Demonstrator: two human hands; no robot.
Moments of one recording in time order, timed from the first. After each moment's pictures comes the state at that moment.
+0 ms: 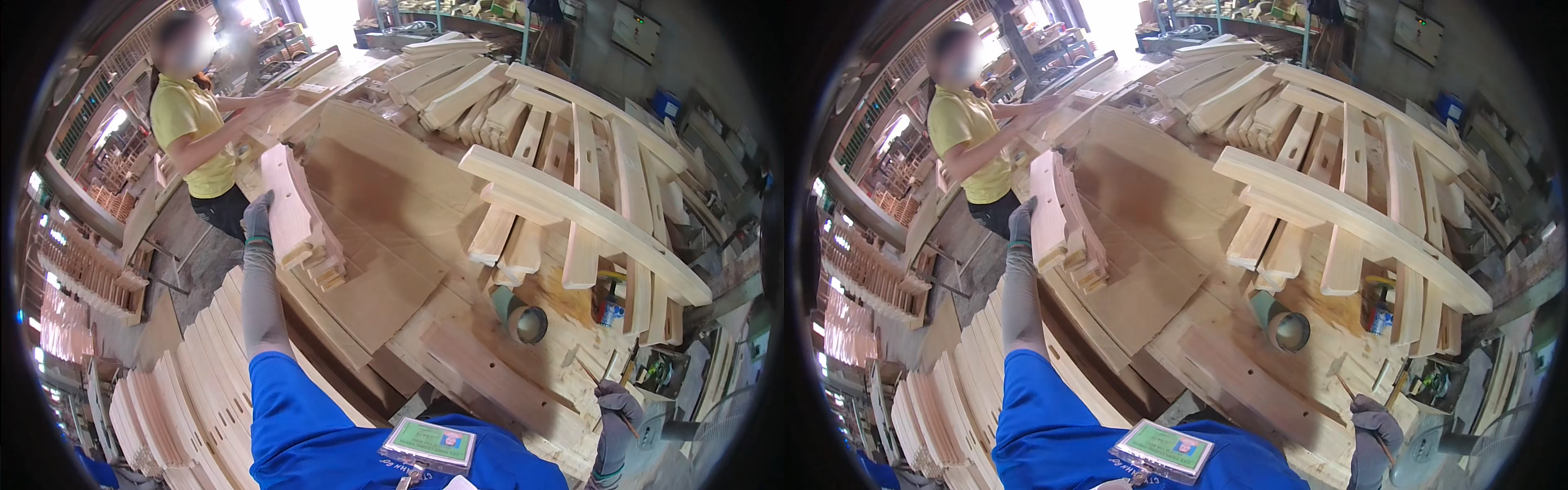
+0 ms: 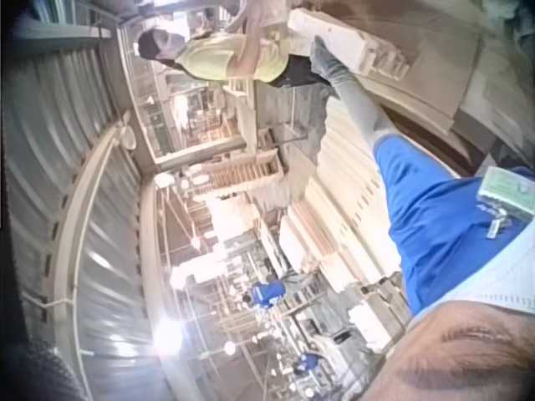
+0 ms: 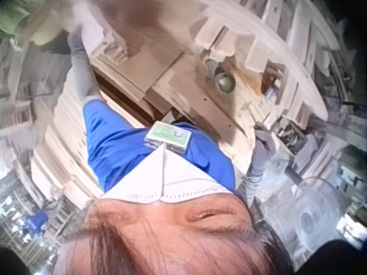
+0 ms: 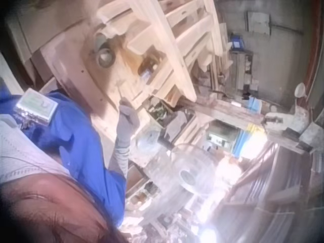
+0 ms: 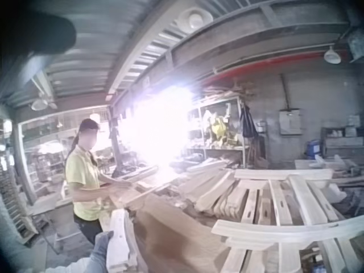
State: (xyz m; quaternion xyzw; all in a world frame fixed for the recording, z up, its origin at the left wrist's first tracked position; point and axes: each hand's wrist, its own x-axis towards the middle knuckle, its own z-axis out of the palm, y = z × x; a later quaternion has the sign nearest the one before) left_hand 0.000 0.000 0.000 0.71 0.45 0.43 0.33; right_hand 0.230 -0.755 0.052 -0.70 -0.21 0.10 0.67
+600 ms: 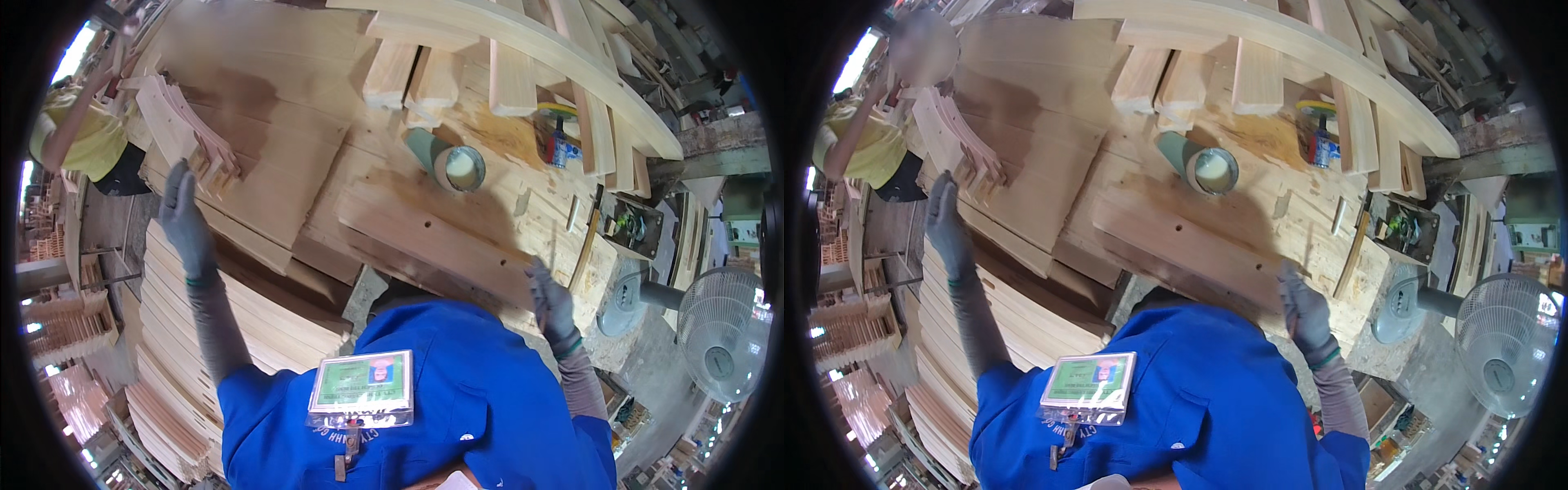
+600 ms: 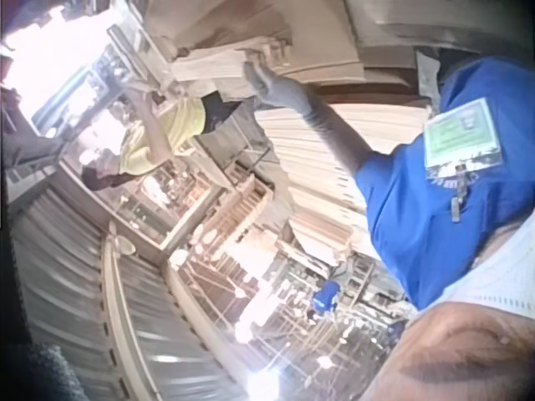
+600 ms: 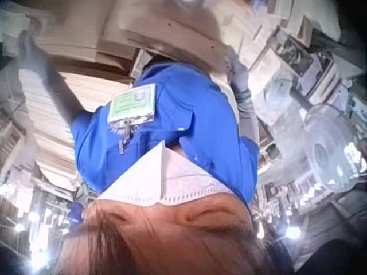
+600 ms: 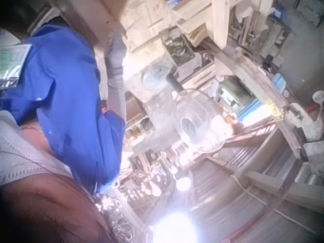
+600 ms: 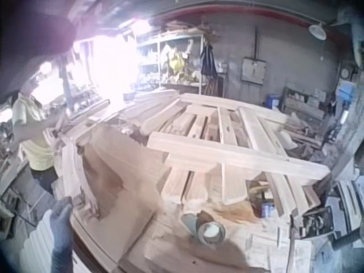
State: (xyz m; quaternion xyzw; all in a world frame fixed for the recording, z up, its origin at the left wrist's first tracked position) left_hand 0.028 -0.268 0.014 0.68 0.34 0.45 0.47; right_hand 0.204 -0.793 -0.044 -0.84 -0.38 0.11 0.38
